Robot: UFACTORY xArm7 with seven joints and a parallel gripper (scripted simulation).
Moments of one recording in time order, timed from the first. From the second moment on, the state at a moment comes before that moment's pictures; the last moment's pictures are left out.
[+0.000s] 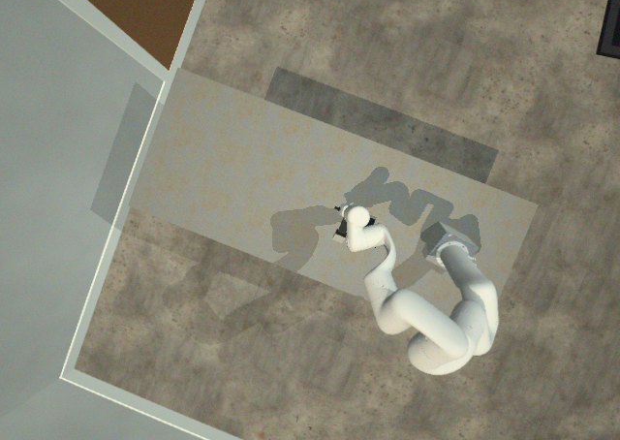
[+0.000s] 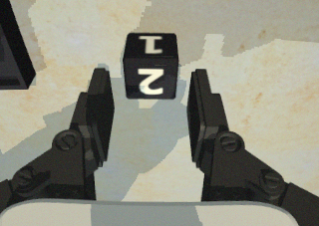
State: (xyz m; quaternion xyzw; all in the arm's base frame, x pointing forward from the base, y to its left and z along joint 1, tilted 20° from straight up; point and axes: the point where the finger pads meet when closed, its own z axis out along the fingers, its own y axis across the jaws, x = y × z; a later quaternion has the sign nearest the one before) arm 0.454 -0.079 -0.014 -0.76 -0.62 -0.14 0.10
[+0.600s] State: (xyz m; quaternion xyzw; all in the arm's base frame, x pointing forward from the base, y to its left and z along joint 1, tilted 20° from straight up) arm 0.451 -0.087 0.011 -0.76 -0.62 -0.14 0.10
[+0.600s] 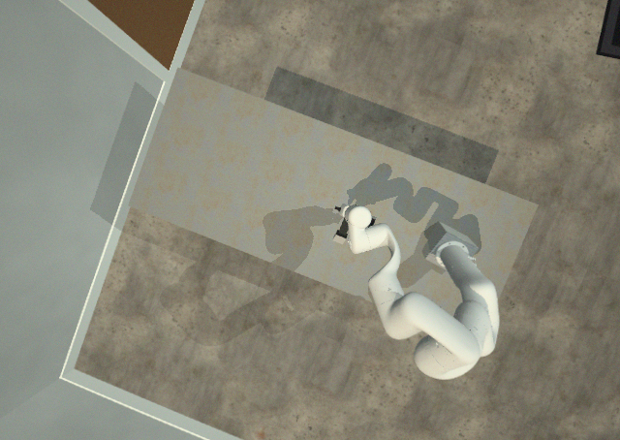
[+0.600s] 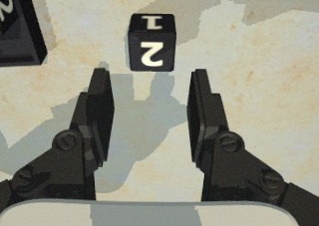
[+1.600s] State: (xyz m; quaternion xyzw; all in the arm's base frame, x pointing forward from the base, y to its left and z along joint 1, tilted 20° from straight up) arm 0.450 -0.088 0.034 -0.77 -0.63 -0.03 0.00
